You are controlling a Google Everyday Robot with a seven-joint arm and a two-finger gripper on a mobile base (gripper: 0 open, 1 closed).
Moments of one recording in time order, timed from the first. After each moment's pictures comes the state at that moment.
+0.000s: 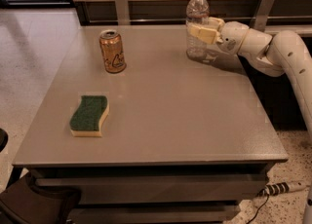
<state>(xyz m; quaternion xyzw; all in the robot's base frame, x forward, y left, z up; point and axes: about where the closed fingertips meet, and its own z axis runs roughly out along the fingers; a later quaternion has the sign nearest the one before) 0.761 -0.151 0.916 -0.33 0.57 0.37 0.65</state>
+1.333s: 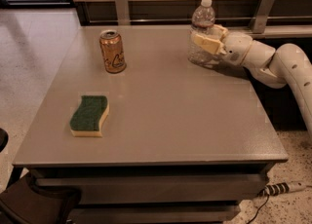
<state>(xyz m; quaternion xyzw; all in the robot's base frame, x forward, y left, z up) 0.734 -0.160 0.897 -0.34 0.55 0.37 0.67</state>
